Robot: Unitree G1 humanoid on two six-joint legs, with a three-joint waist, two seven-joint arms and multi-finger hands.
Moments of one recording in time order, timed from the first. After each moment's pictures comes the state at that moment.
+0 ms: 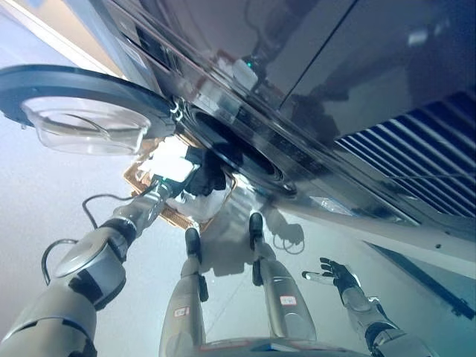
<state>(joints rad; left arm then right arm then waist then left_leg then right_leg) -0.90 0.53 -0.97 1.16 0.69 -0.17 0.39 -0.20 -0.36 0.28 1.27 0.24 -0.24 -0.11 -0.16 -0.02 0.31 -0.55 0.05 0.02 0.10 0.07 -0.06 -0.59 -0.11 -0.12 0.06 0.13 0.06</state>
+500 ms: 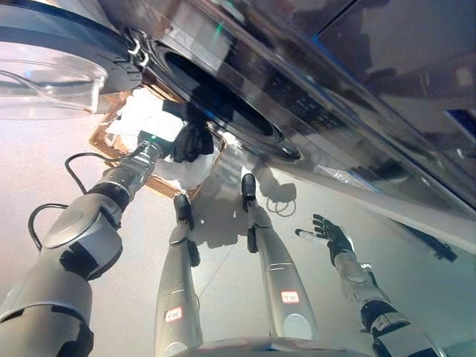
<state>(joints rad) -1.06 0.61 -0.99 1.21 0.70 -0.13 0.40 -0.22 -0.38 0.26 0.98 0.35 -0.29 -0.12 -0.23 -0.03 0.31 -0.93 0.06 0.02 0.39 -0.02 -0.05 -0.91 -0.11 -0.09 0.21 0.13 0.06</state>
